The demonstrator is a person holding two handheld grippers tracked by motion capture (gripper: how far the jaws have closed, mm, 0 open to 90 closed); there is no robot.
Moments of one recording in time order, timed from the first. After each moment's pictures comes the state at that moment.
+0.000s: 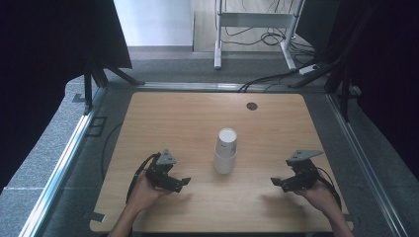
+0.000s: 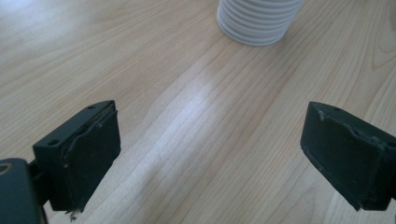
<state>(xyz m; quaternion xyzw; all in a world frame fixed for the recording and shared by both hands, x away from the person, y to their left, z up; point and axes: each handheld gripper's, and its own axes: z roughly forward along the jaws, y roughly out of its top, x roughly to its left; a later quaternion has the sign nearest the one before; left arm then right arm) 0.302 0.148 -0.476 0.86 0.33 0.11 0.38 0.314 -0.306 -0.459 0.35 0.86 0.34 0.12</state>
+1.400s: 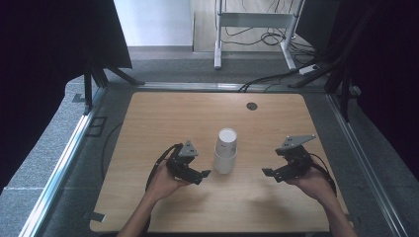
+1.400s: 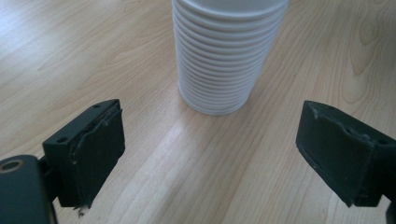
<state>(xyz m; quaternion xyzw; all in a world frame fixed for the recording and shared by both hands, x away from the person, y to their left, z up) 0.324 0.090 -0.453 0.87 0.28 0.11 0.39 0.325 -0.269 -0.403 0.30 0.88 0.35 0.11</state>
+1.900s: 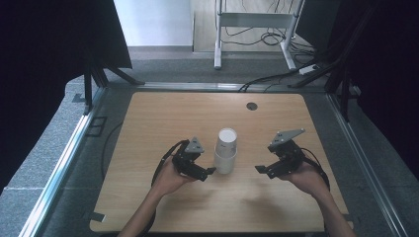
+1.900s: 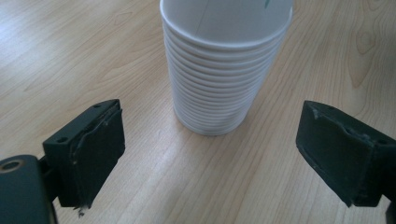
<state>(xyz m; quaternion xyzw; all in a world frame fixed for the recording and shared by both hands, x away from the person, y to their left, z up) 0.337 0.076 -0.451 0.88 0.26 0.10 0.39 0.333 -0.244 -0.393 0.28 0.90 0.33 0.10</state>
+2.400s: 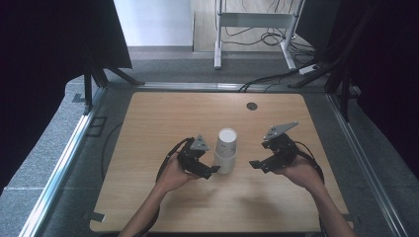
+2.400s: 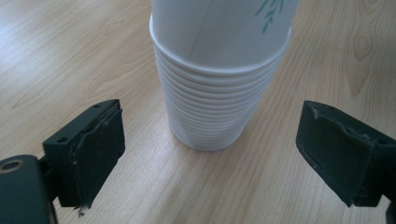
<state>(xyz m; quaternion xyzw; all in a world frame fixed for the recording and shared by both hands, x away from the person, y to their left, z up) 0.346 0.064 -0.449 0.88 0.25 0.09 0.40 0.344 -0.227 -0.381 0.28 0.90 0.33 0.08</state>
